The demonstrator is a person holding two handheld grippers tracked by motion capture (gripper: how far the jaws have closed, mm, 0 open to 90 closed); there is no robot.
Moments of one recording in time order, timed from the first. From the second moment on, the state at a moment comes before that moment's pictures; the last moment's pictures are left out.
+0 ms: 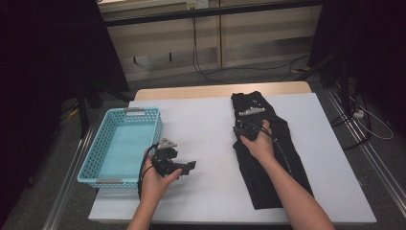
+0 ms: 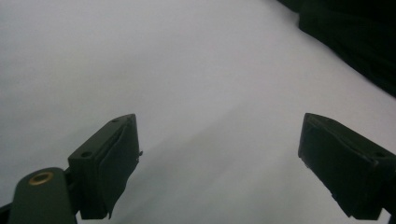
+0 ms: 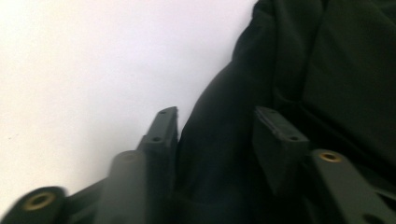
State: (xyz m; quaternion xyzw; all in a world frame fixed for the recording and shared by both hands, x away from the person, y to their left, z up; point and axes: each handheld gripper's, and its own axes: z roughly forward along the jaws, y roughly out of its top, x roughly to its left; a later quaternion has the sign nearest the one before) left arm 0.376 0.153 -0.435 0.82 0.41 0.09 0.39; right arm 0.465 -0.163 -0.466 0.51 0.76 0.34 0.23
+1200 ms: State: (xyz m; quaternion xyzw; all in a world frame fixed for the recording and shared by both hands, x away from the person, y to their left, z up) left arm 0.380 0.159 -0.434 0.82 0.41 0.10 0.39; right arm 0.419 -0.099 -0.458 0.40 0.82 0.38 0.13
